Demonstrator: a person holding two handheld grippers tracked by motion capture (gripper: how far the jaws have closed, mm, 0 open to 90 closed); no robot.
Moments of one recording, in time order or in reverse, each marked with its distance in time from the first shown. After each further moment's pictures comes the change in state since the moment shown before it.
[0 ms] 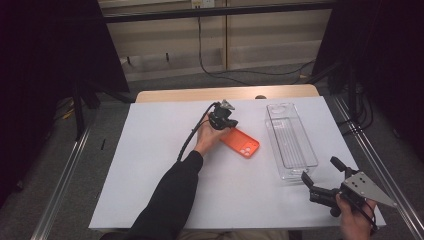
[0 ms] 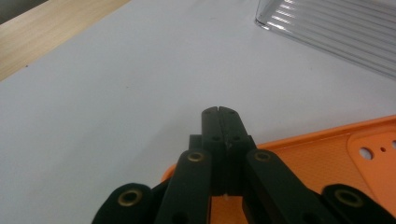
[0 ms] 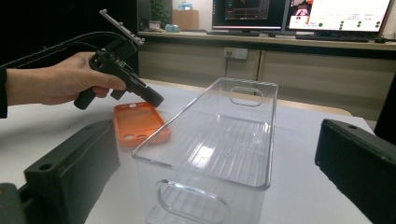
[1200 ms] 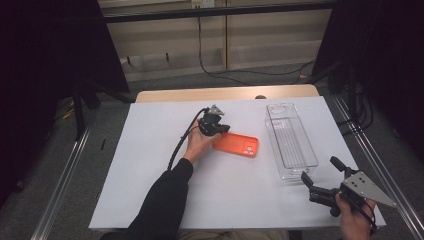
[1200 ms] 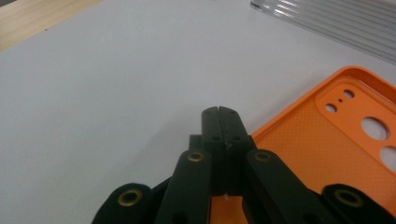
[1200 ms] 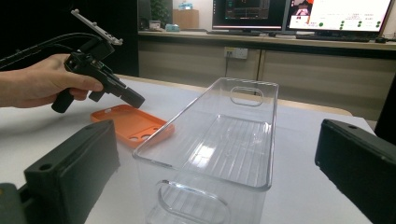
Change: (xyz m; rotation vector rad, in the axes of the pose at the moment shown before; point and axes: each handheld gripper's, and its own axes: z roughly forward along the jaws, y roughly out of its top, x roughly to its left) left arm 0.000 -0.028 -0.027 -0.034 -0.009 -0.037; right arm 0.000 0.000 0.001 0.000 -0.001 -0.004
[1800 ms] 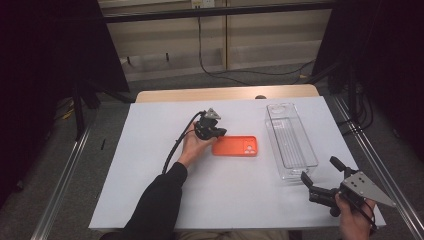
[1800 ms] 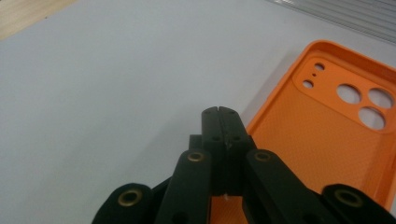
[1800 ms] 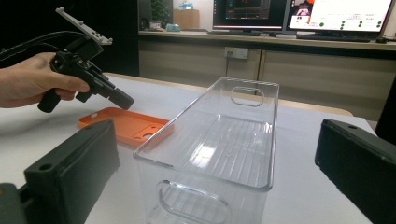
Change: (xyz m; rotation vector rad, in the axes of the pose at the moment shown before) left arm -0.005 -0.011 -0.016 0.023 -0.003 0.036; right arm 0.000 0.000 0.000 0.001 0.004 -0.001
